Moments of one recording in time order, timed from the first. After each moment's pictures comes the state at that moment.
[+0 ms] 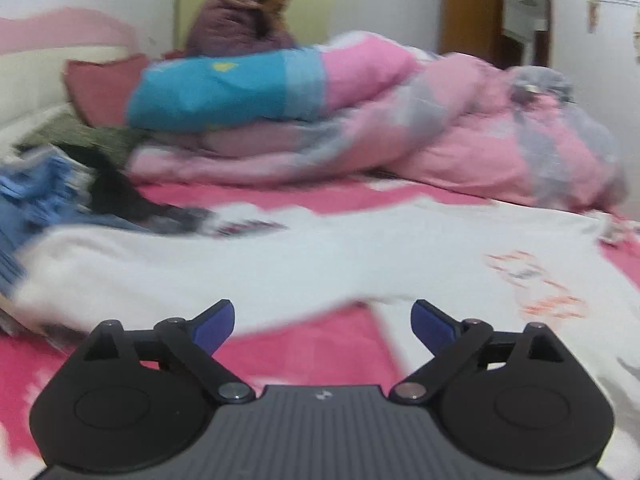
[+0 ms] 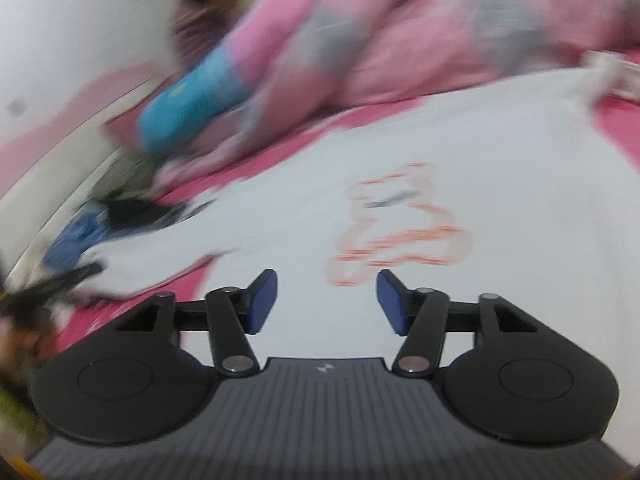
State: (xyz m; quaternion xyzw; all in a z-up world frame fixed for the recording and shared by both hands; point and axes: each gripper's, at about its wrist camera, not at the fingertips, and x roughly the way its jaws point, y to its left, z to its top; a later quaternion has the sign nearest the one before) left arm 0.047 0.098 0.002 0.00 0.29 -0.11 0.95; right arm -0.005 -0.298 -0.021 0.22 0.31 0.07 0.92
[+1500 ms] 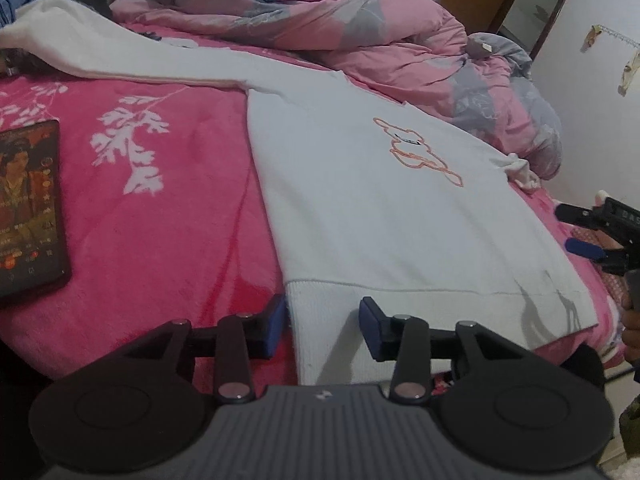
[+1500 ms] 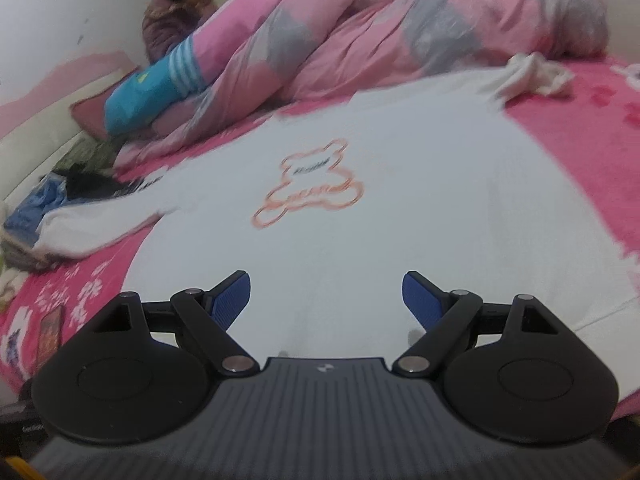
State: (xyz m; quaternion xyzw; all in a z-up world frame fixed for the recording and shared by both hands) left arm -0.115 0.051 -0.089 -0.14 0.38 -0.15 0.90; right arm -0.086 -0.319 -0.041 0.17 0.30 0.02 0.94
